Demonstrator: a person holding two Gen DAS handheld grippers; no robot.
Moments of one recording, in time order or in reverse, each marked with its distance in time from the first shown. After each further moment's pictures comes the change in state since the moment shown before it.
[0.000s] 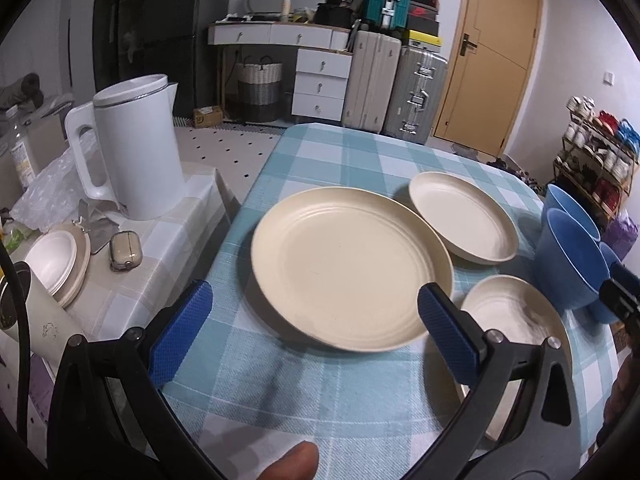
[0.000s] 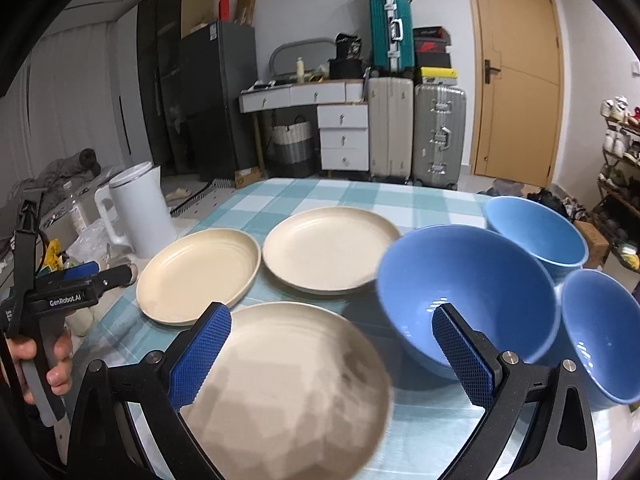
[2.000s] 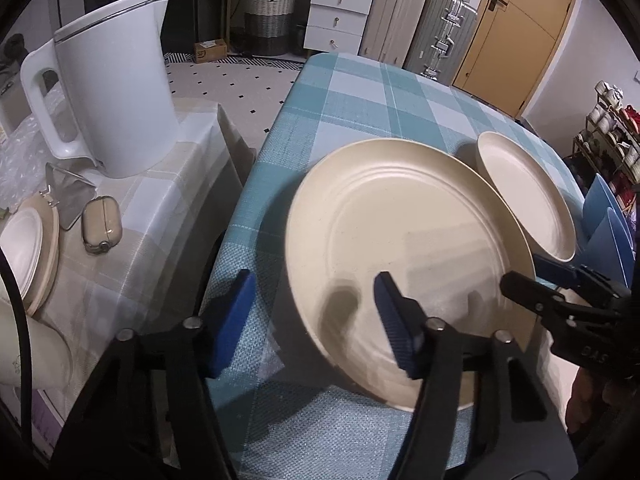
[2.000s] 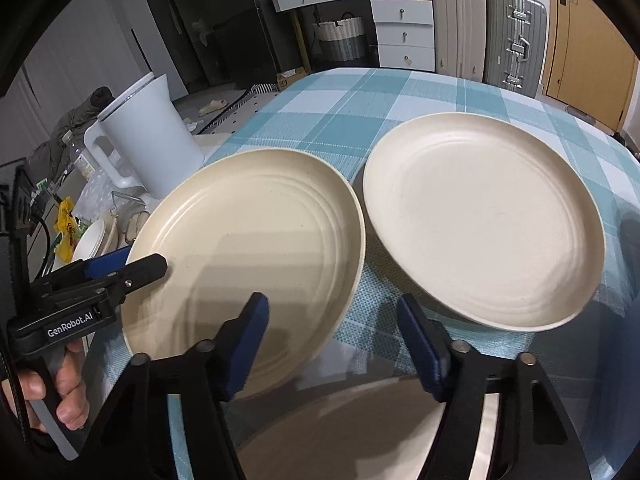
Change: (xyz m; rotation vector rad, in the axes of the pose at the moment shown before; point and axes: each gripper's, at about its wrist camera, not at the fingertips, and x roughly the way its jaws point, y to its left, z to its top) left arm 0.119 0.037 0.024 -0.037 0.253 0.021; right arm 0.213 0.082 0.023 -0.007 0.395 0.192
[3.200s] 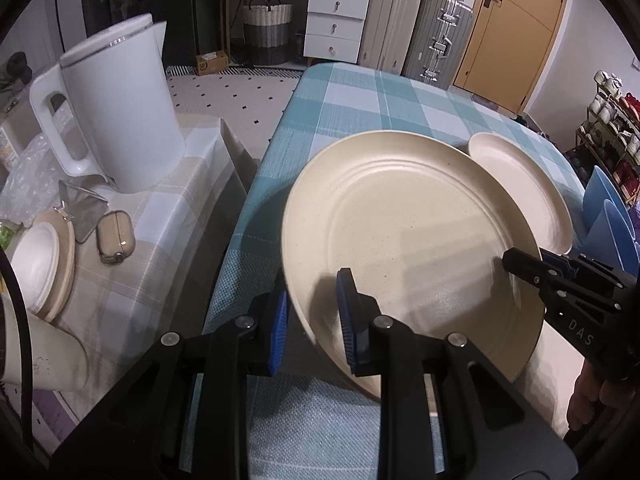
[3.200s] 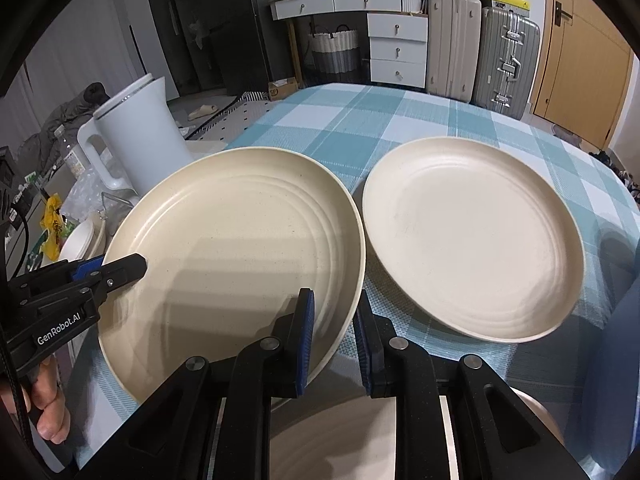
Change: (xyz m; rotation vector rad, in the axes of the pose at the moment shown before) left arm -0.025 -0.012 -0.001 0.042 -0.037 0.033; right arm -0.012 0.012 0.004 -0.034 -0.057 -0.071
